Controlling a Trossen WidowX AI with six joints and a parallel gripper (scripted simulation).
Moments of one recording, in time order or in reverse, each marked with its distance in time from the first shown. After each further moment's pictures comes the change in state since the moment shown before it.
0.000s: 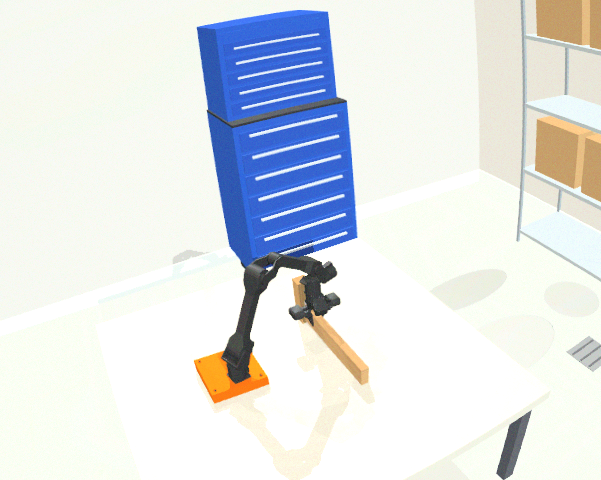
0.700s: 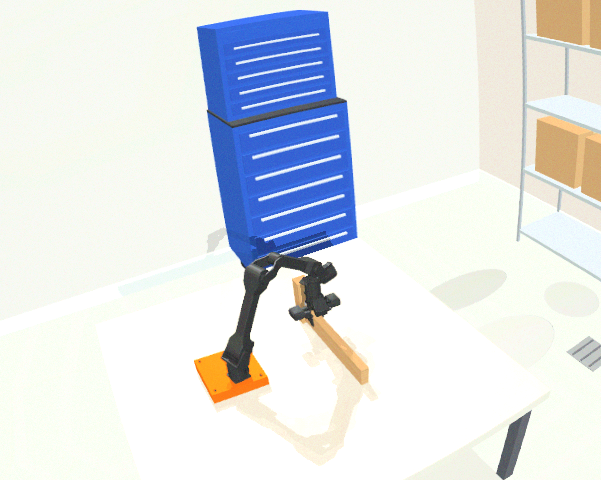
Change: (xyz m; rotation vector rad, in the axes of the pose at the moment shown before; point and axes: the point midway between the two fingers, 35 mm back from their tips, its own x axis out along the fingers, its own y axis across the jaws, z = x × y) arm 0.003 0.000 0.000 0.000 0.000 -0.001
